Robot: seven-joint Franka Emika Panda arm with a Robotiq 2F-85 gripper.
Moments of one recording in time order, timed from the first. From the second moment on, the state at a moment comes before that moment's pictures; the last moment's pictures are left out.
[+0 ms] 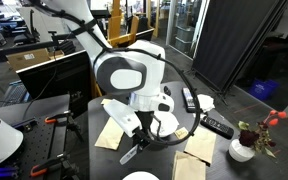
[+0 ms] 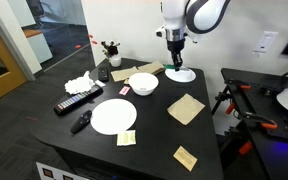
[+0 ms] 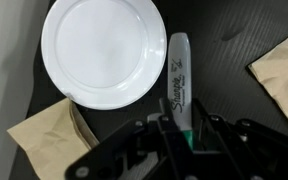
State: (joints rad) arm -0.13 0.41 -0.16 -2.32 -0.35 2.58 -0.28
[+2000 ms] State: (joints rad) arm -0.27 0.61 -0.05 -2.19 -0.21 2.65 -0.45
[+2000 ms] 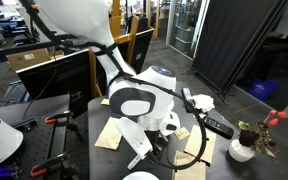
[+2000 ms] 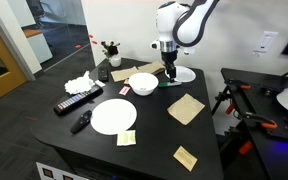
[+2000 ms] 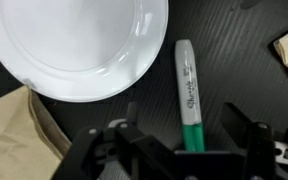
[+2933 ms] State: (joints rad) arm -0.25 0.24 -0.05 -2.34 -0.17 2.48 -0.45
